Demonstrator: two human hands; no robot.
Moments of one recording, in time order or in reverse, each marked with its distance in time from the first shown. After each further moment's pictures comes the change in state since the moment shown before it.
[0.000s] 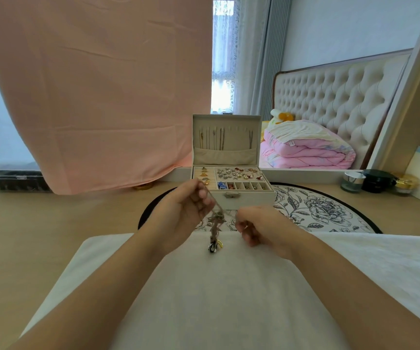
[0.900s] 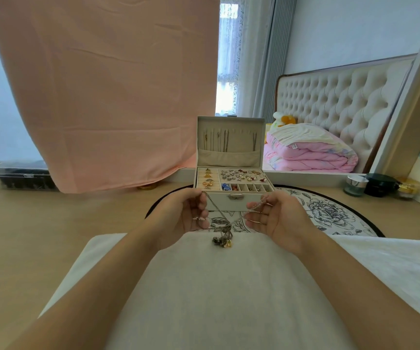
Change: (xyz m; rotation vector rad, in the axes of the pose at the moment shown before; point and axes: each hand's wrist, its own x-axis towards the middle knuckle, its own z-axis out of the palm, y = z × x) left_hand -0.002 0.013 -0.012 0.301 0.093 -0.147; right_hand 0.004 -0.005 -0.016 0.633 0.051 -0.002
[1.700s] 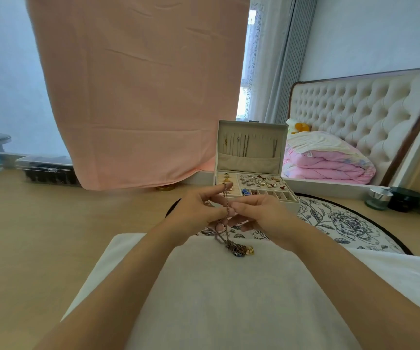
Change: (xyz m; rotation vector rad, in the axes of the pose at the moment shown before) left_hand 0.000 0.005 -0.019 0.403 0.029 0.206; right_hand 0.019 0.013 0.055 -0.677 -0.269 -0.173
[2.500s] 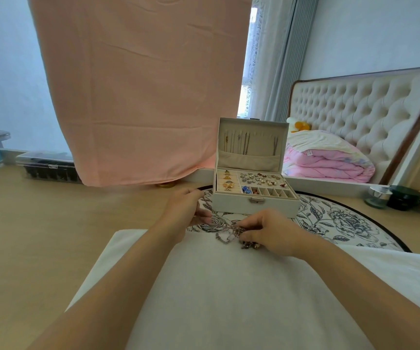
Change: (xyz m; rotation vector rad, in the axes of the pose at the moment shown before) left_hand 0.014 -0.020 -0.011 -0.181 0.388 -0.201; right_hand -0.009 0.024 -0.009 -0.535 -0.049 0.067
